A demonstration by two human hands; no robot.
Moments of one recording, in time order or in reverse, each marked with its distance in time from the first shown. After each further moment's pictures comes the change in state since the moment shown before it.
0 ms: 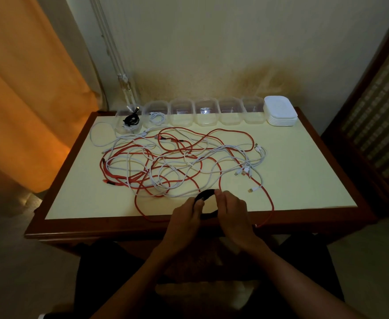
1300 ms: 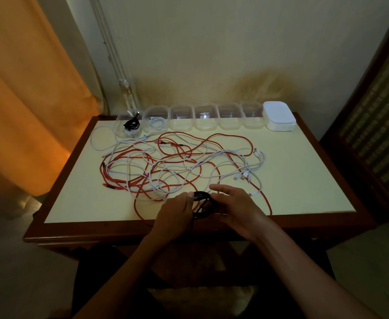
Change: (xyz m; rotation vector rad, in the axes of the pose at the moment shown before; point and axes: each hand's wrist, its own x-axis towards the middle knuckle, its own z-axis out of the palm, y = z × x) left_hand 0.021 0.007 -0.025 0.366 0.039 0.103; right_hand 0.020 -0.030 -0.041 0.700 -0.378 0.465
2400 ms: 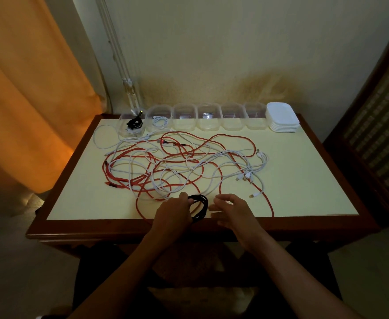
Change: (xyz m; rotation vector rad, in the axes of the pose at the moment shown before) left_hand 0.004 -0.010 0.002 0.333 -0.057 -0.003; right_hand 0.007 0.034 -0.005 -0.181 0.123 -0.030
